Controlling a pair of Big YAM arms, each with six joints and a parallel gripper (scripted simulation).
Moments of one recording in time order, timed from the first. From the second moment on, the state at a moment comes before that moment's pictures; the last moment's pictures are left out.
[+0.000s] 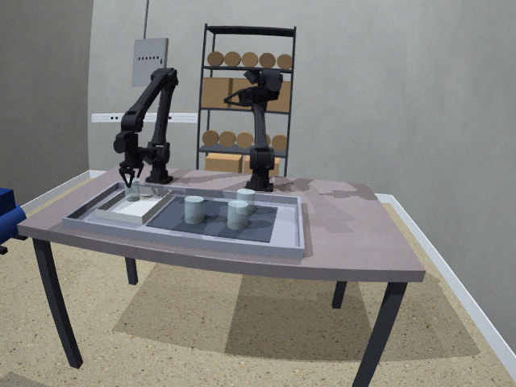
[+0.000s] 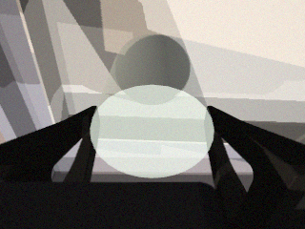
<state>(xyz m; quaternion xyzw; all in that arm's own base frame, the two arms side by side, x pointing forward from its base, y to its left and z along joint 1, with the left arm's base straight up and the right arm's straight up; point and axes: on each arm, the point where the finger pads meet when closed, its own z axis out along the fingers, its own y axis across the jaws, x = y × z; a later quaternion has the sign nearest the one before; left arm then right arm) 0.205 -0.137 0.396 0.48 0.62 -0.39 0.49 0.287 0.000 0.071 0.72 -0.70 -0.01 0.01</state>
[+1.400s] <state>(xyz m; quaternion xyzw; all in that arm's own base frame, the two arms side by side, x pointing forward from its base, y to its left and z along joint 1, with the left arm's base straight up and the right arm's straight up) 0.200 -0.138 0.367 0.47 0.70 -0.33 0.43 0.363 0.138 0.133 0.73 -0.69 -0.01 0.00</state>
